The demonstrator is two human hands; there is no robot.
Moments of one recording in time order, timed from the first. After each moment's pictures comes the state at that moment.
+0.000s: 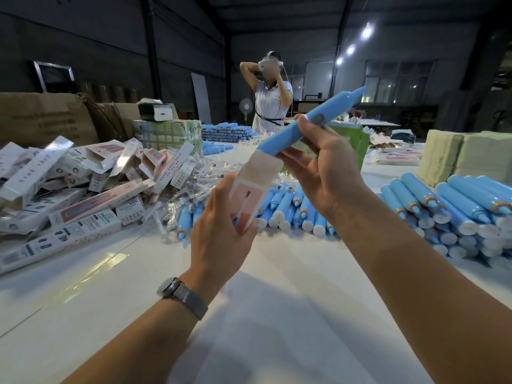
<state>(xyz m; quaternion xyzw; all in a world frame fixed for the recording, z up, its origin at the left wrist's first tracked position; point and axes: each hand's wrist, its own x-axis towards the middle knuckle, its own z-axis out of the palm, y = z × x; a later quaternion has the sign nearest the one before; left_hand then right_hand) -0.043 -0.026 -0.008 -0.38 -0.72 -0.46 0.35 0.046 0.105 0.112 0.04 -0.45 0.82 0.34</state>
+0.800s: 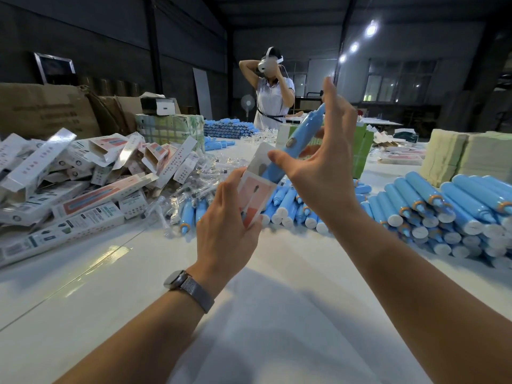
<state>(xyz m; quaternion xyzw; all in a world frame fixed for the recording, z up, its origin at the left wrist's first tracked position) -0.041 -0.023 -0.008 -0.37 -0.73 -0.44 0.37 0.037 0.103 0.089 0.04 -0.74 0.27 0.61</state>
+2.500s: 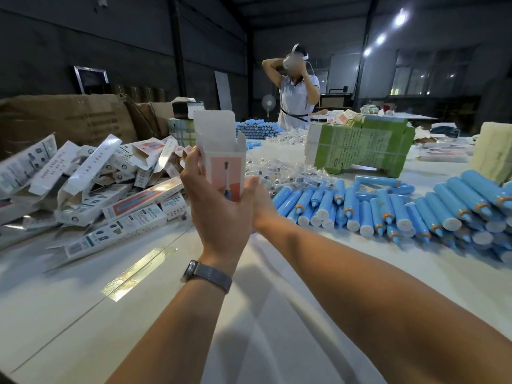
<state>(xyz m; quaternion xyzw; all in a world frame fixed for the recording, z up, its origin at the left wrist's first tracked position) -0.083 -0.063 0.017 -0.23 -0.62 -0.62 0.41 -0.109 0.026 0.024 0.00 -0.92 0.27 0.28</state>
